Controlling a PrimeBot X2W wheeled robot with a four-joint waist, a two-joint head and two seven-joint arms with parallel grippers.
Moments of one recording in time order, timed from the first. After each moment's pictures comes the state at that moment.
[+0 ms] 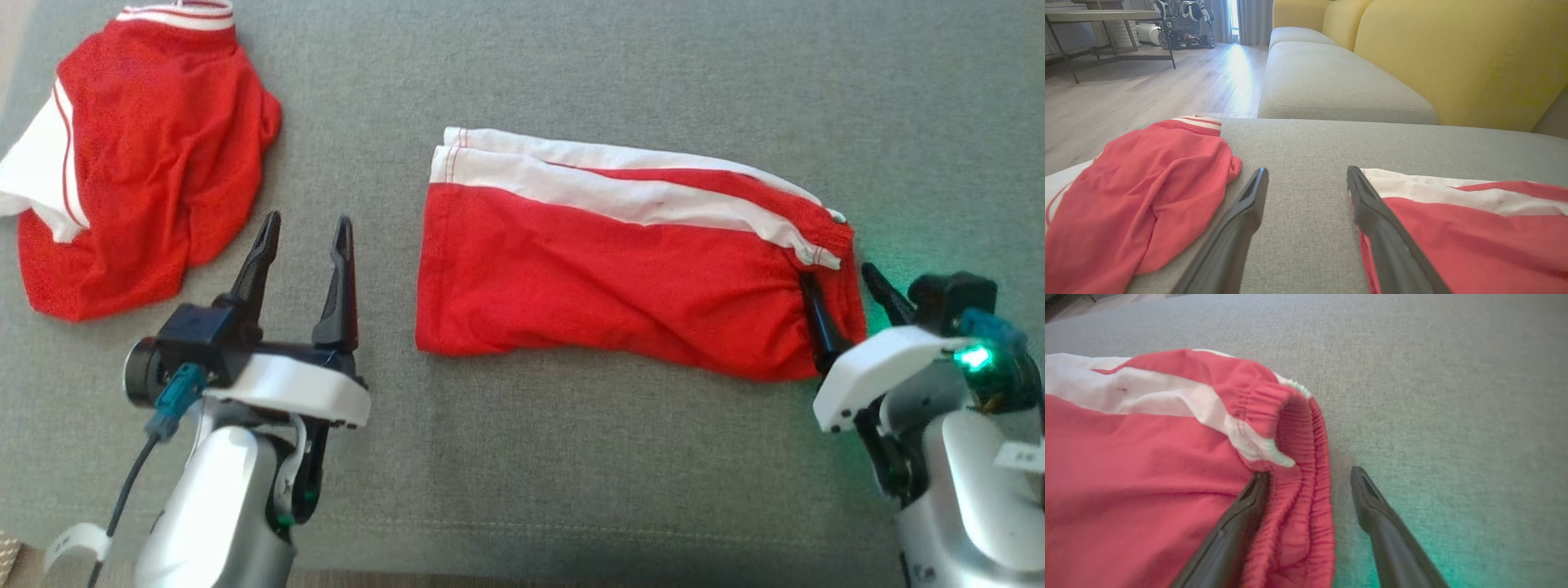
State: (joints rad) left arm -0.25 0.17 -0.31 0.16 -0.29 0.11 -0.25; right arm -0.24 -0.11 0.00 0.31 0.14 0.13 0.19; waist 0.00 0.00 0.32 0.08
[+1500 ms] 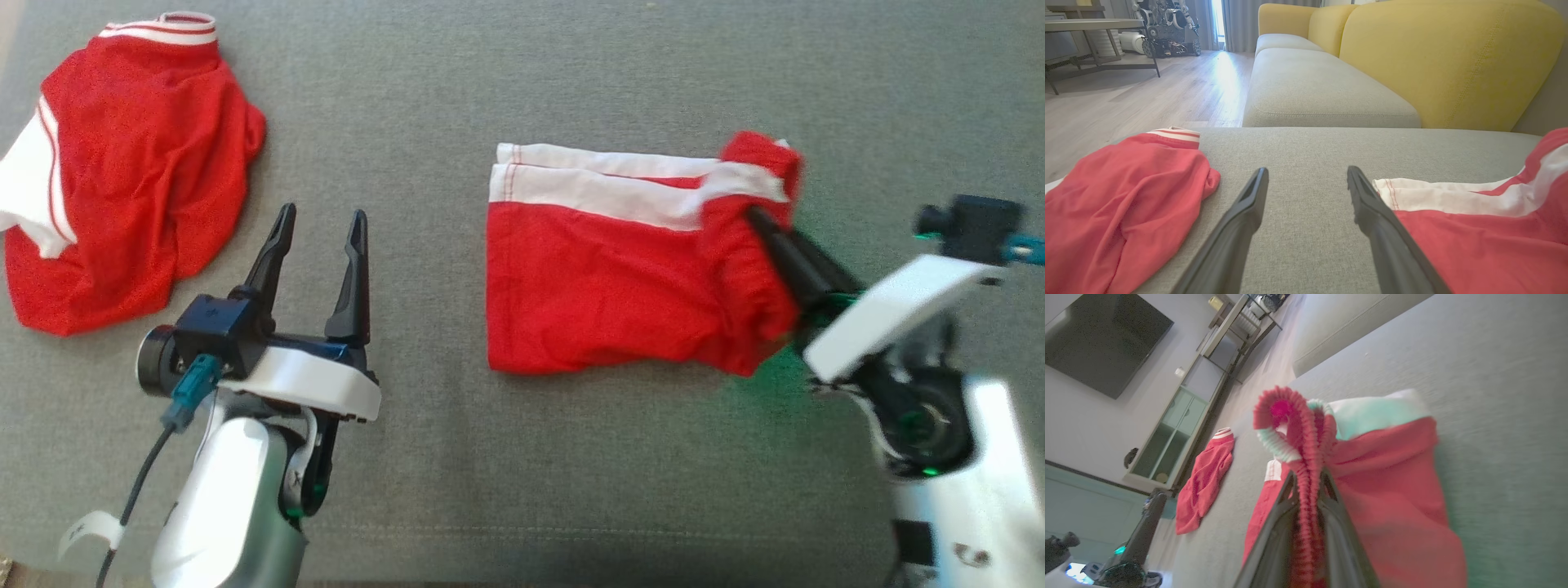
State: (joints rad) left arm -0.27 0.11 -0.27 0.20 -0.22 0.05 -0.25; right arm -0.26 -0.13 0.07 -0.01 0.79 0.13 0.54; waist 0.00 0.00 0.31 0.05
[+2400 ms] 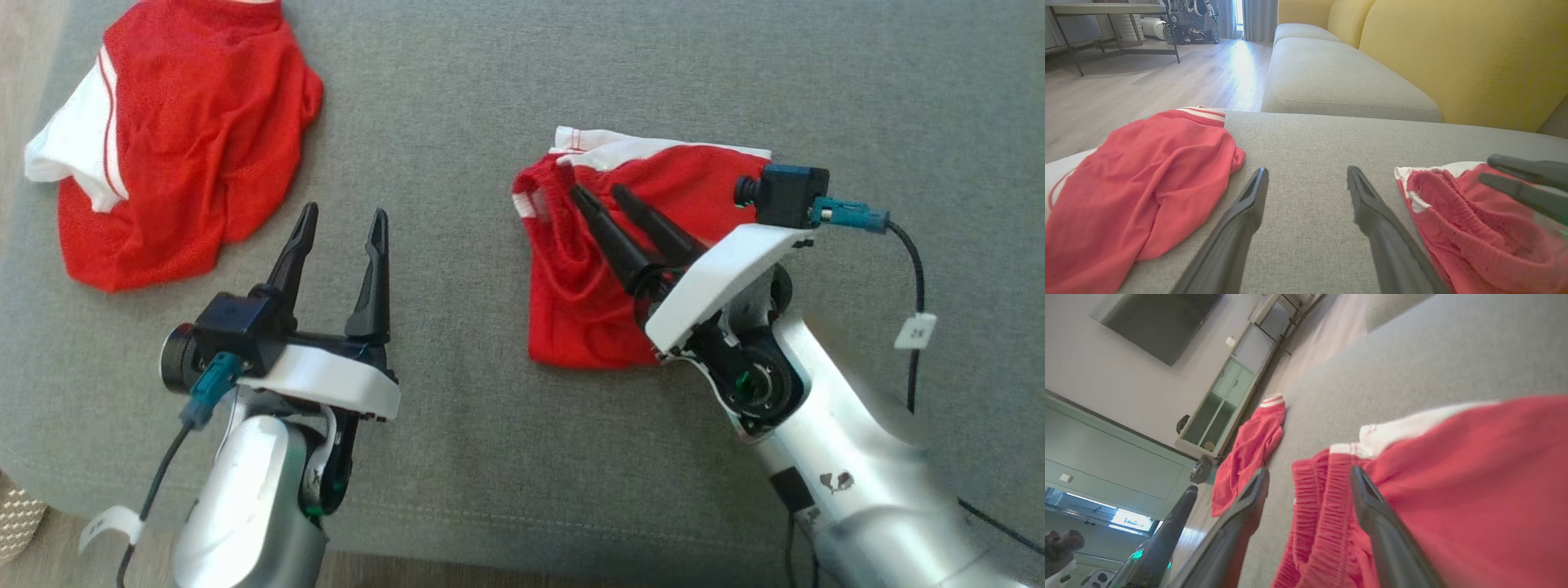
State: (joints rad) left arm -0.27 0.06 -0.26 0.21 -0.21 0.02 -0.25; right arm -0.54 -0.09 0.52 0.37 0.94 0.13 0.20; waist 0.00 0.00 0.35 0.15
